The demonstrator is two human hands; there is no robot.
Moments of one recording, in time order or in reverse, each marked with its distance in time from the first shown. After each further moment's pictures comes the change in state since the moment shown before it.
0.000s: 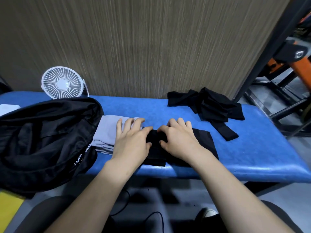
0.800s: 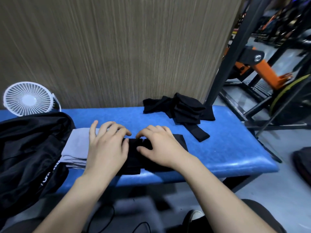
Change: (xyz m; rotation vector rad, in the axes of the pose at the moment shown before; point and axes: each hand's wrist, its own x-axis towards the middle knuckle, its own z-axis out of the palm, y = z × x) left_hand 0.004 0.019 -0.010 -0.053 0.333 0.082; right_hand -0.027 0.028 -0.016 0.308 0.110 -0.096
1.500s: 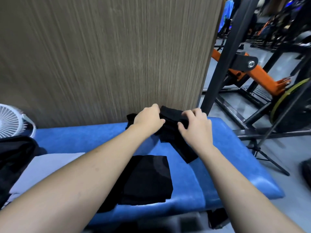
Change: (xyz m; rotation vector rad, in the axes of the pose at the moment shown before) left_hand 0.185 0.126 0.104 -0.279 -0.481 -0.139; right_hand 0.031 0.188 -0.045 -0.182 0.488 0.446
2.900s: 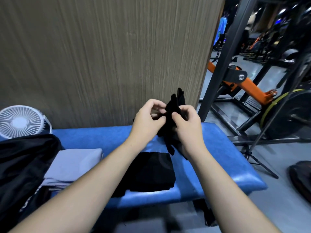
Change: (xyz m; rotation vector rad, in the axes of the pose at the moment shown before) left_hand -0.102 0.009 -0.063 -0.904 0.296 0.251; right_hand -0.047 -0.103 -0.088 1.127 0.023 0.258
